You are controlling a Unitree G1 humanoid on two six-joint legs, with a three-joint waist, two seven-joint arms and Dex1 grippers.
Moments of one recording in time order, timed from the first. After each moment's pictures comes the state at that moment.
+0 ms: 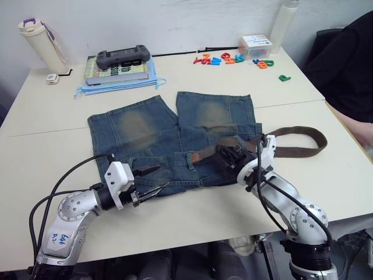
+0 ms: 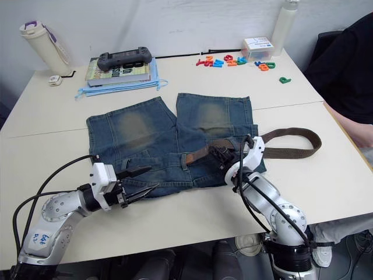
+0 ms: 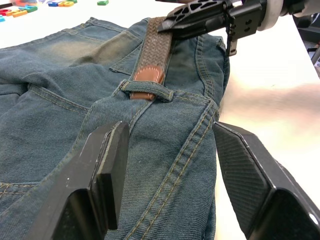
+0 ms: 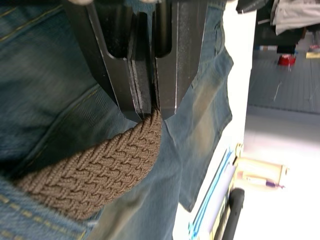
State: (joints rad) left arm 0.02 0.57 0.06 -0.35 -0.42 0.16 -0.80; right arm -0.22 -0.24 -0.05 -0.39 1.56 0.65 -0.49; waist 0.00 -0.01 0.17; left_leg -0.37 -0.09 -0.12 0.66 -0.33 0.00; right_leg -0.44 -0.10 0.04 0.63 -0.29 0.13
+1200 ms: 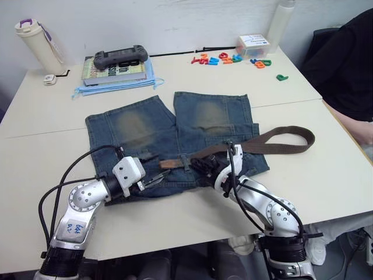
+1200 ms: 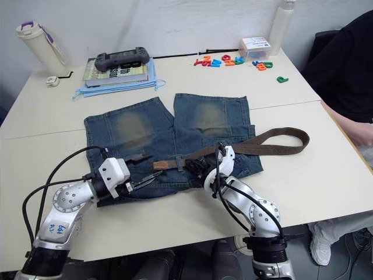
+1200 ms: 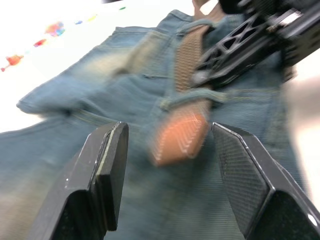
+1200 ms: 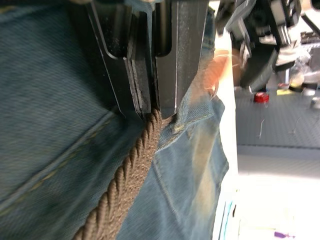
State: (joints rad) left arm -0.14 0.53 0.01 -0.17 -0.11 -0.15 -0.69; right arm -0.26 -0.08 0.02 -0.21 1.55 0.78 -0.44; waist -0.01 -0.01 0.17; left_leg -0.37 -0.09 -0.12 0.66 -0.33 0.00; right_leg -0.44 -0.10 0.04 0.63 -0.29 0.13
